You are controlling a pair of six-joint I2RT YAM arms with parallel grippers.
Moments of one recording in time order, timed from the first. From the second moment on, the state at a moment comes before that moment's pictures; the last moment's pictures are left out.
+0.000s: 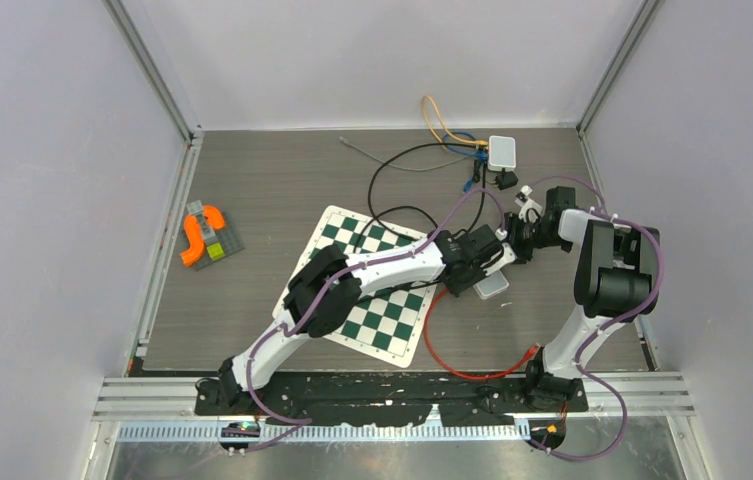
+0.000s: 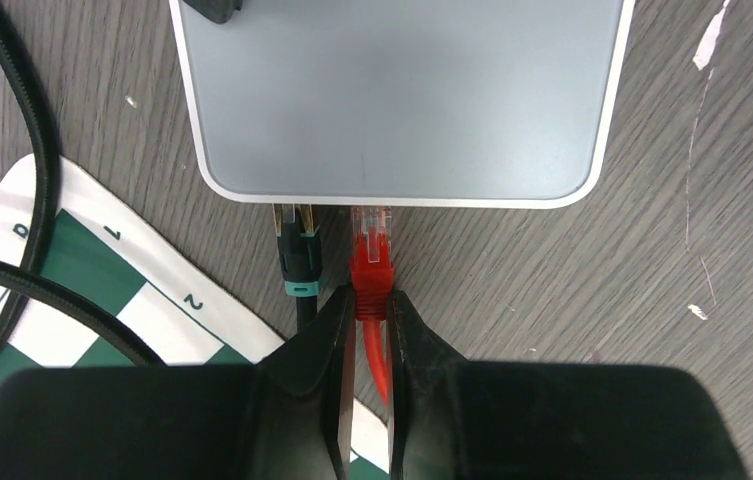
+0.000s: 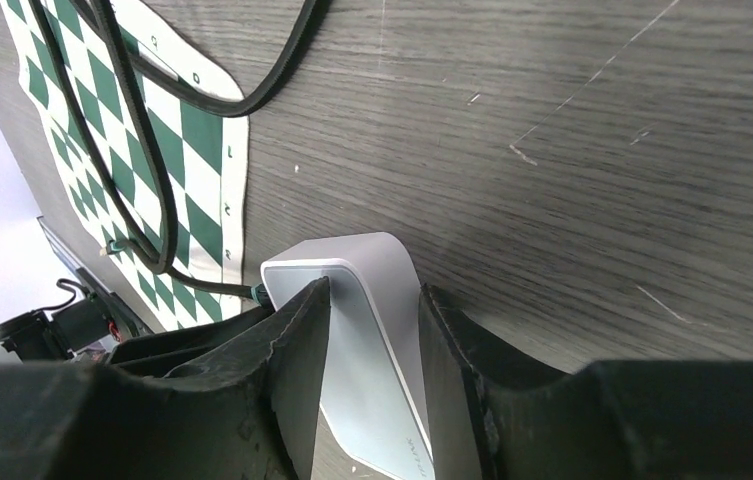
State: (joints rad) left arm -1.12 2.35 1.96 -0.70 -0.08 0.07; right arm -0.19 1.79 0.97 -0.45 -0.73 0.05
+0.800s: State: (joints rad) left arm -1.11 2.33 1.93 -0.68 0.03 -0.02; right arm -0.17 1.71 0.88 -0.35 -0.64 0.25
